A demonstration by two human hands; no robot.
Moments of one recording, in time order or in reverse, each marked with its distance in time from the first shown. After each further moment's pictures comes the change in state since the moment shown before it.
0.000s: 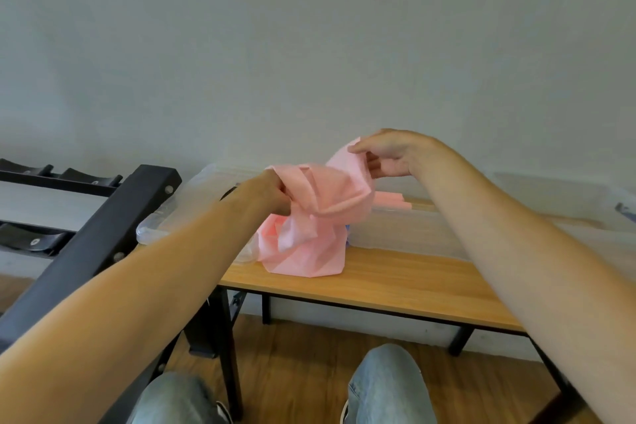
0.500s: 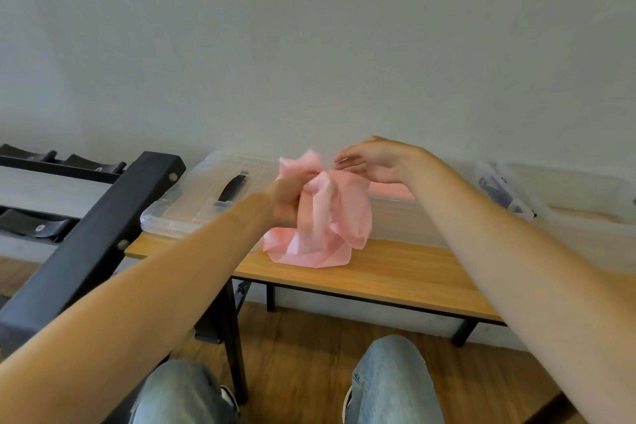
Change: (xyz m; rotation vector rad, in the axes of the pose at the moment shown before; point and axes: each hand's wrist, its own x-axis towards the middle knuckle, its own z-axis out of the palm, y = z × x) left_hand -0.027 0.001 0.027 -1.155 -0.765 -0.070; right_hand 0.037 0.032 0.028 0.078 -0.046 -0.034
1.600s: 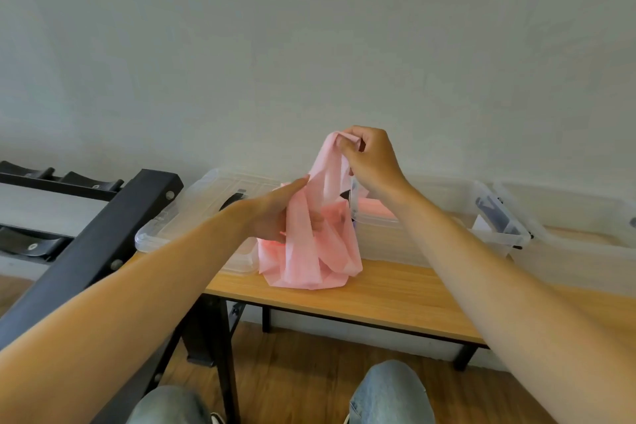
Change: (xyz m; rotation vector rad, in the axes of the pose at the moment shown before) left_hand -0.001 0.023 -0.026 0.444 0.178 -0.014; right_hand -0.042 -0.015 0.023 -0.327 0.437 -0.676
